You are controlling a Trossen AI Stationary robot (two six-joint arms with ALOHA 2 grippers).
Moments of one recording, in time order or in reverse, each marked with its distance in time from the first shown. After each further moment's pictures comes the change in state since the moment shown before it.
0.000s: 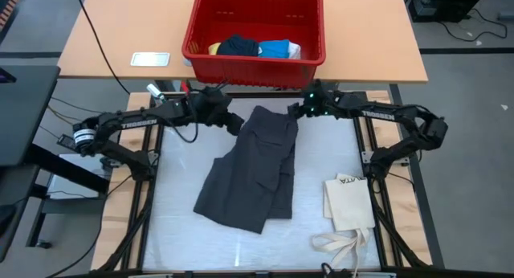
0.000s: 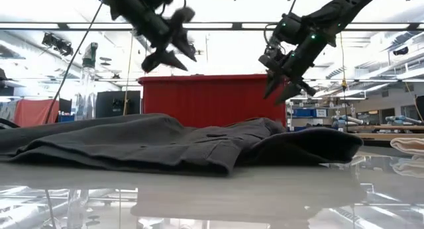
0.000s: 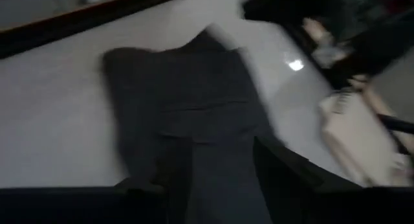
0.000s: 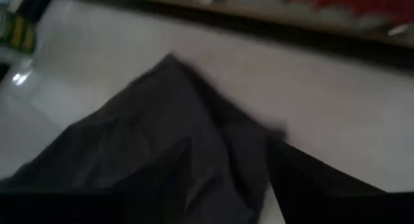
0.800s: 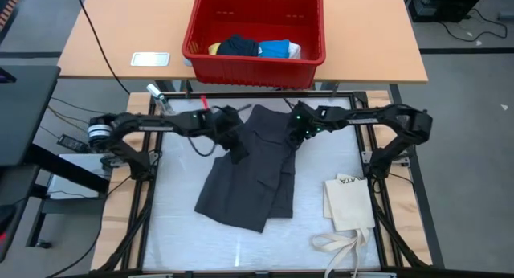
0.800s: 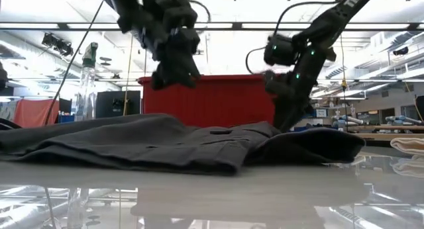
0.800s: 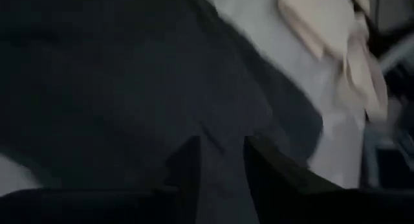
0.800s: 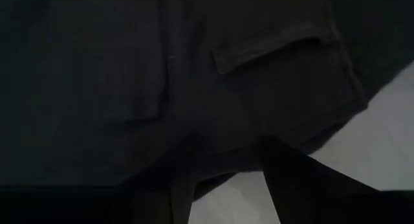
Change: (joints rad) left arm -0.125 0.175 -0.001 -0.049 0.309 0.150; right arm 0.156 0.165 -0.058 -0.087 -0.071 -0.260
